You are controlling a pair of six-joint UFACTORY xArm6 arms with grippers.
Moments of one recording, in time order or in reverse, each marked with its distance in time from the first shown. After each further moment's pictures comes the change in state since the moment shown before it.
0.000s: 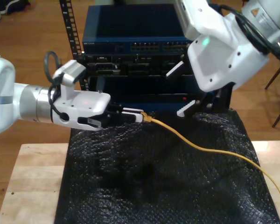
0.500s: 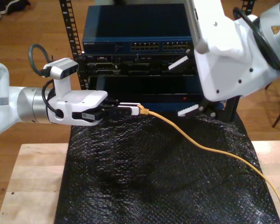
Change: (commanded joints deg) left arm 0.9 2.8 0.0 -3.2 7.6 -2.5; right arm 6.1 -9.9 9.3 -0.1 -14.1 -2.5
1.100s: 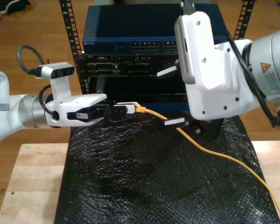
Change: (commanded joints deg) left arm 1.1 3.7 0.1 -3.1 7.5 -2.5; right arm 5.6 -4.7 7.6 0.0 -8.7 -3.4
